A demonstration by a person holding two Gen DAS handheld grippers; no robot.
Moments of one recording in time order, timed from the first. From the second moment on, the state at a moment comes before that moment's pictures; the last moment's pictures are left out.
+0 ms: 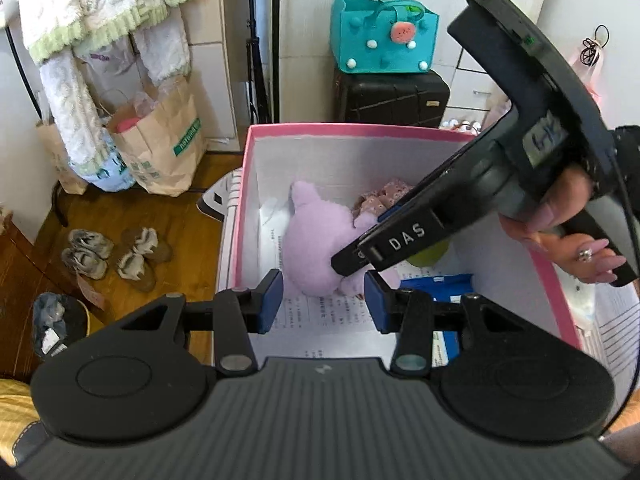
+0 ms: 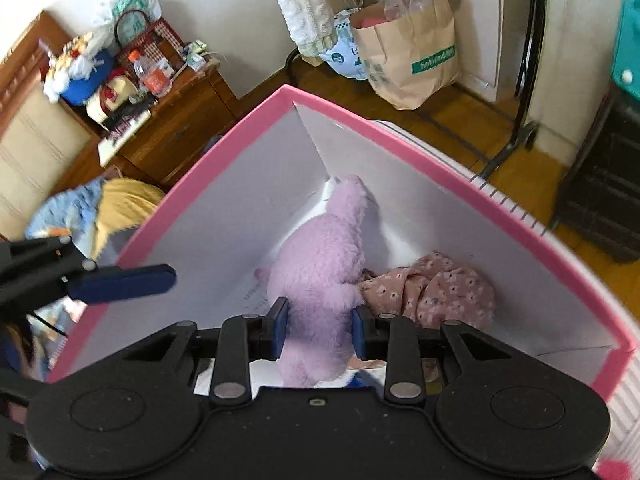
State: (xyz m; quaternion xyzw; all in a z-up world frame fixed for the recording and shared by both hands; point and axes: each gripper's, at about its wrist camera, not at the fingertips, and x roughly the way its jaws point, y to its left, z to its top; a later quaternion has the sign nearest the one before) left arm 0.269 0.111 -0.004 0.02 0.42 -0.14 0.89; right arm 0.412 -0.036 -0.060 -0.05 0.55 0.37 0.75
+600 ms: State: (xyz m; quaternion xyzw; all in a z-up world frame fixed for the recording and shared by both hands) left arm 0.229 0.100 0.015 0.05 0.41 -0.14 0.90; right arm 0.303 -0.094 0.024 -0.17 0.40 0.37 0.82
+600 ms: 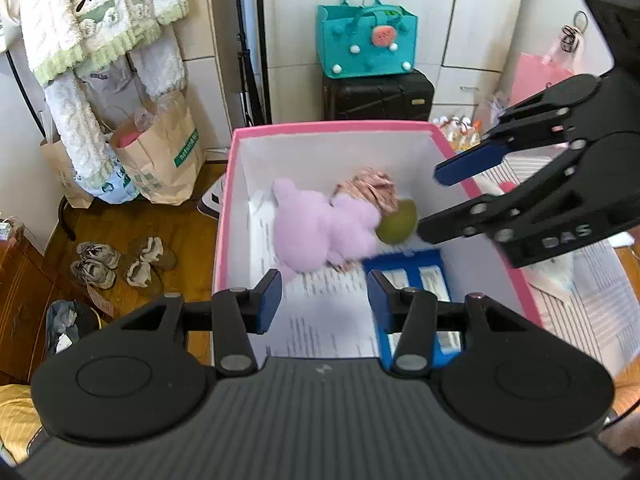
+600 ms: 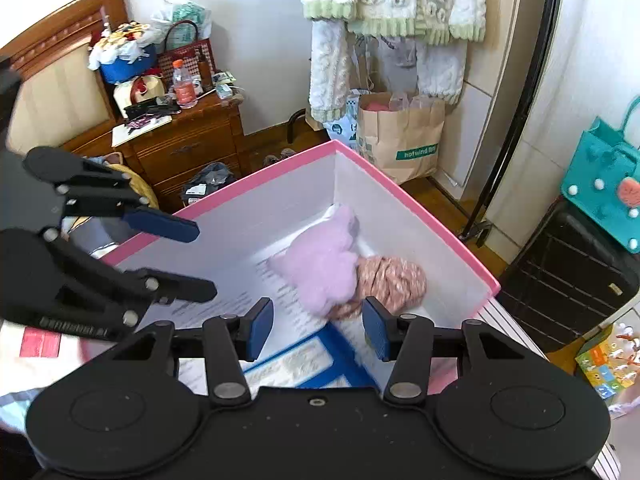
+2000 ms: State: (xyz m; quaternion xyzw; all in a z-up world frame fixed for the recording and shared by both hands) left arm 0.033 -0.001 0.072 0.17 0.37 -0.22 0.89; right arm 0.068 -0.243 0.065 -0.13 0.28 0.37 0.88
